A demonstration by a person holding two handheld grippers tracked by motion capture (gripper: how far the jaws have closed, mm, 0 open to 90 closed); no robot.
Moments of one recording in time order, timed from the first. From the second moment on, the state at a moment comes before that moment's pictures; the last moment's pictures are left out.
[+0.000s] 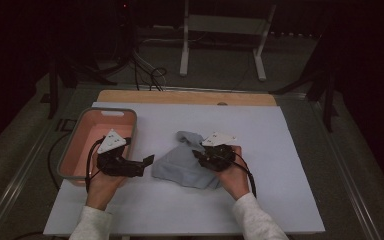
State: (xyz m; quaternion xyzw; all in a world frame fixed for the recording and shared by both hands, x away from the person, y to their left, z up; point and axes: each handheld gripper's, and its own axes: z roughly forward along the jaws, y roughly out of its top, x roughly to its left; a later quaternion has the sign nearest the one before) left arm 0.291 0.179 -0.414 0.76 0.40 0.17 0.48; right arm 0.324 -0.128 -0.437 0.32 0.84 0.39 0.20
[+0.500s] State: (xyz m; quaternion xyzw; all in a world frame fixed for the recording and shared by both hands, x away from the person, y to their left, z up) left arm 0.289 0.180 -0.412 0.76 0.40 0.17 0.48; right arm 0.305 -0.185 -0.438 0.35 0.82 0.38 0.24
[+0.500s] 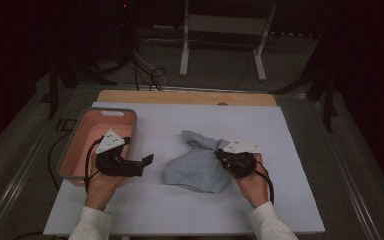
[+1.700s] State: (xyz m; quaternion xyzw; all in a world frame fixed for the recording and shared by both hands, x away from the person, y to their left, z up) left arm 0.289 0.172 -0.415 0.76 0.39 0.17 0.49; right arm 0.273 -0.207 -0.449 0.39 0.80 0.40 0.22
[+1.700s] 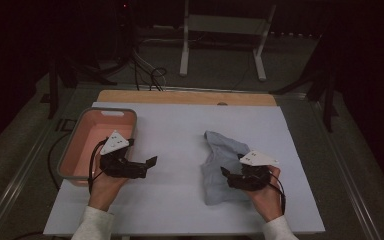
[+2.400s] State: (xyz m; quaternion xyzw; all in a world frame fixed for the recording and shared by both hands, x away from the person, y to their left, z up) left arm 0.287 0.170 -0.414 0.76 0.39 0.17 0.49; right arm 0.262 -0.166 -0.475 0.34 0.86 0.35 0.18
